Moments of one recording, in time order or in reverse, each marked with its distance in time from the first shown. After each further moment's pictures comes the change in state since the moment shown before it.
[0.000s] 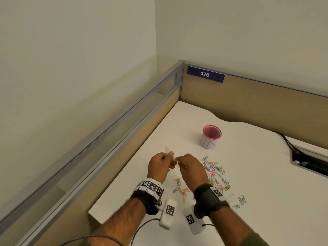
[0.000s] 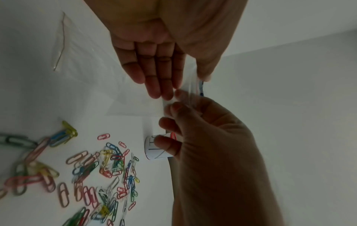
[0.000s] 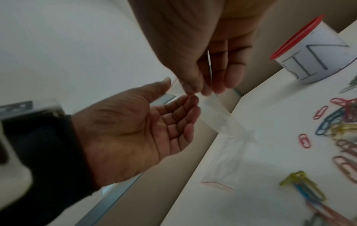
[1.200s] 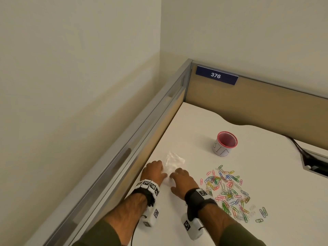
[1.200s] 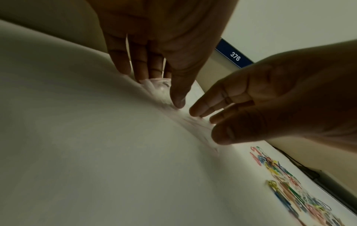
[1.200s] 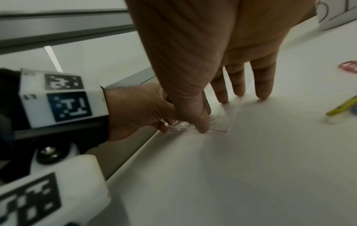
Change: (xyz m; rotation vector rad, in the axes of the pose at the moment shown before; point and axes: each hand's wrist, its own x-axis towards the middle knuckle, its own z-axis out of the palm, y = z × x) left_hand 0.126 -0.064 -0.074 1.027 -0.261 0.142; right_hand 0.067 -0.026 0.109 -0.278 -0.482 0.164
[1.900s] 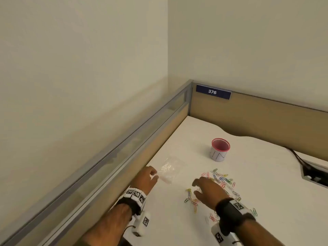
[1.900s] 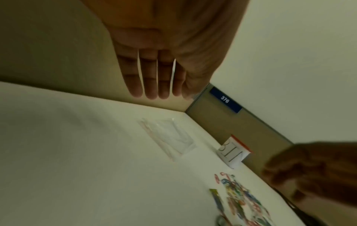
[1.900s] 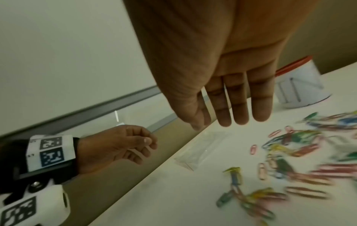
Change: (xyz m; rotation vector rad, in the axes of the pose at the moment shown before) left_hand -0.112 0.005 -0.011 -0.292 0.229 -0.020; right_hand -0.133 0.087 -0.048 0.022 0.133 -0.175
